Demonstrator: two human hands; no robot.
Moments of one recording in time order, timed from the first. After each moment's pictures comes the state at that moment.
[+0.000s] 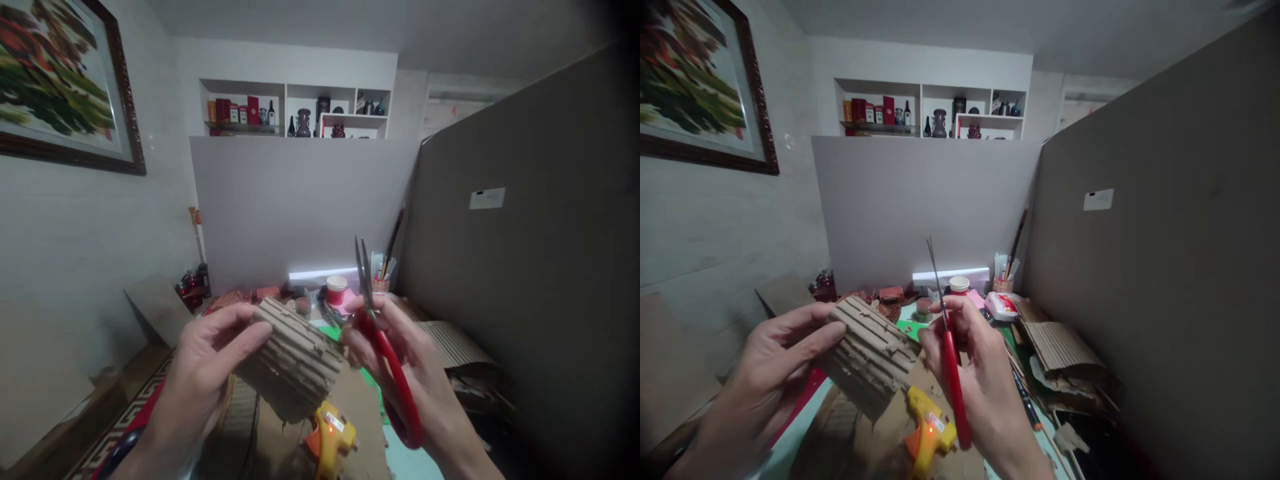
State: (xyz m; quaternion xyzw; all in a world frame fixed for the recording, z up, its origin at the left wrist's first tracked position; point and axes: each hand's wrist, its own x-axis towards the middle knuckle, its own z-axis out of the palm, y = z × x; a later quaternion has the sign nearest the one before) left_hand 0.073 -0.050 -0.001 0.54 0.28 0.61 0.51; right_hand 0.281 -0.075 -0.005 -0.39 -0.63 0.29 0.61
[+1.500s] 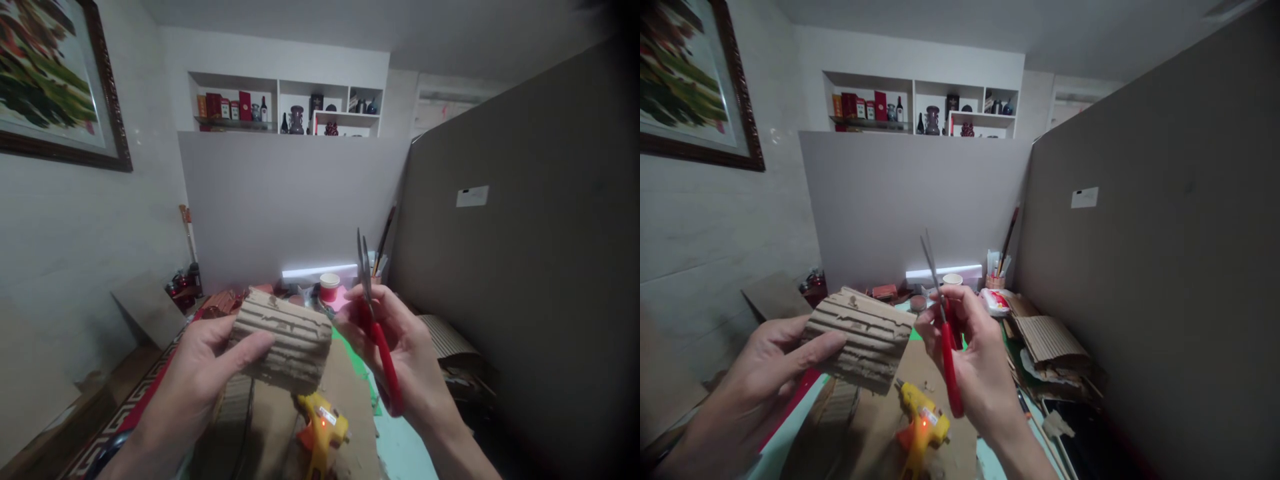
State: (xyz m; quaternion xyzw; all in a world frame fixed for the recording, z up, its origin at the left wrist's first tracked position) left_hand 0.076 -0.054 -0.005 0.57 0.31 0.53 0.55; right_hand 0.286 -0.071 -0.004 -0.39 -0.63 0.23 0.63
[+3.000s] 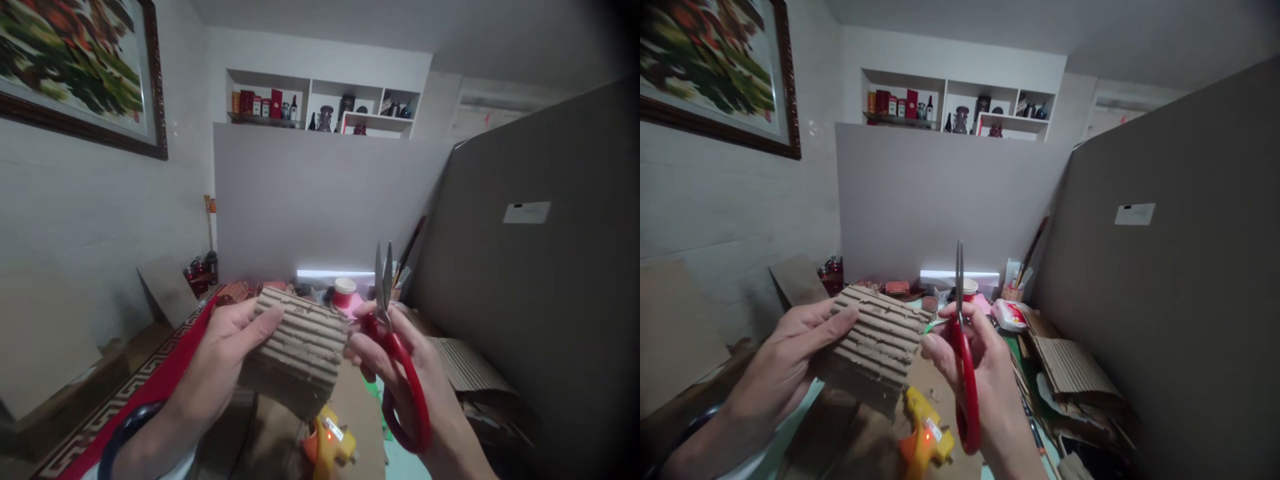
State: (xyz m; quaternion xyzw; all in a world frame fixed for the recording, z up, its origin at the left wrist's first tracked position) left_hand 0.076 -0.042 -0.004 0.52 0.27 0.55 0.60; right_hand 0.283 -0.056 -0.017 -0.39 -0.60 0.35 0.60
